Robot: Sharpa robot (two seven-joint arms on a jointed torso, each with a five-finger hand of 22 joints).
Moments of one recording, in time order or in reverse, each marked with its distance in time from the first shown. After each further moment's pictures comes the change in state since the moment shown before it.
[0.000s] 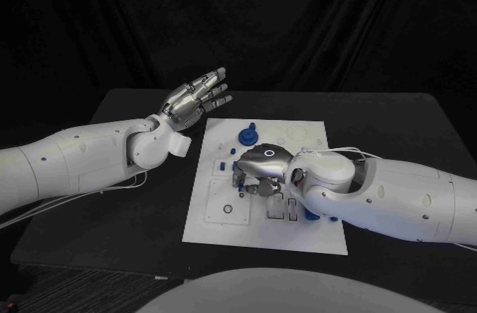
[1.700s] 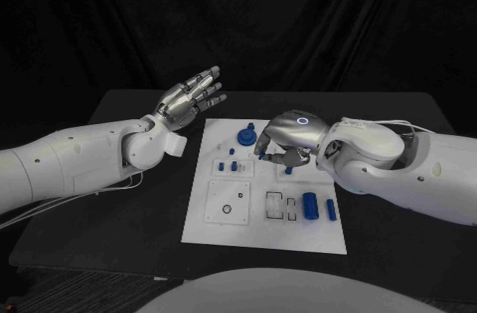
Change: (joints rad) left arm 0.001 -0.010 0.000 -0.001 0.000 -0.016 0.007; left_hand 0.025 -0.014 0.021 -0.021 0.028 0.001 0.001 -0.004 -0.001 0.004 -0.021 -0.008 0.000 0.004 -0.004 -0.008 0.000 0.000 0.000 0.000 0.000 0.007; right arm 0.135 -0.164 0.000 0.095 0.000 -0.068 0.002; right_hand 0.003 0.003 -0.014 0.014 -0.008 0.008 -0.006 0.006 0.006 0.001 -0.001 0.010 0.000 0.000 0.000 -0.005 -0.013 0.000 0.004 0.003 -0.004 0.000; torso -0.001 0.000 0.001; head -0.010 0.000
